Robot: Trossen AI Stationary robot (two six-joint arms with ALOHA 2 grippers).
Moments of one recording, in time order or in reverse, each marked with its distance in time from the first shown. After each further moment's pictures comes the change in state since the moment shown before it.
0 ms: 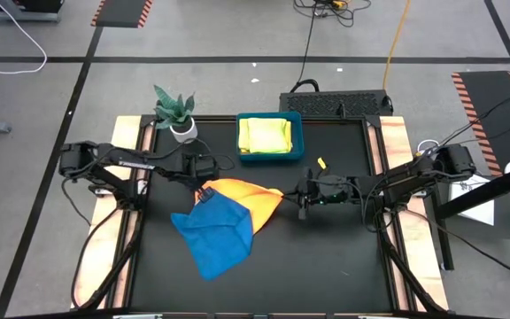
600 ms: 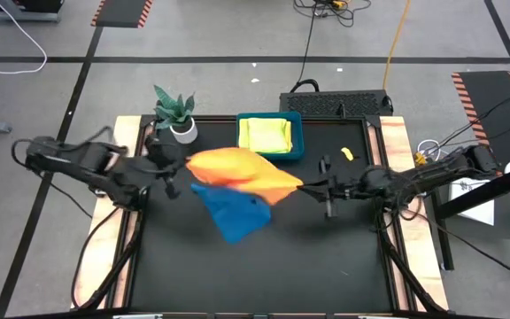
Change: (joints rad) left arm -0.420 -0.502 0.376 -0.218 -0.437 0.092; right arm 0.089 -0.374 0.002 0.160 0.000 -0.103
